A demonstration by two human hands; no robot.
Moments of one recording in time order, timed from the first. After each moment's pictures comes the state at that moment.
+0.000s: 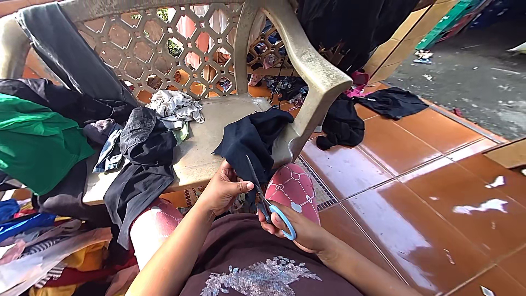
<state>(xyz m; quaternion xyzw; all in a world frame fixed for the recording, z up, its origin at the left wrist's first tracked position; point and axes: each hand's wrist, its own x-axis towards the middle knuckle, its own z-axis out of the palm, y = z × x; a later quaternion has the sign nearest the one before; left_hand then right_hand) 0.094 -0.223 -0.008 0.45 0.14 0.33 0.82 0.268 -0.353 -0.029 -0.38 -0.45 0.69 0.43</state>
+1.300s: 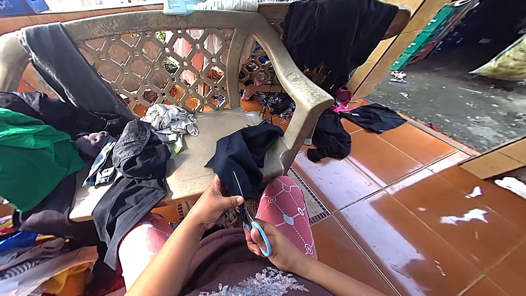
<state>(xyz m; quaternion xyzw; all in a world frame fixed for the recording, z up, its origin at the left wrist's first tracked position) 0.088 -0.222 -0.004 0.49 0.22 0.28 0.80 0.239 -0.355 -0.051 -0.38 -0.41 0.66 0.50</state>
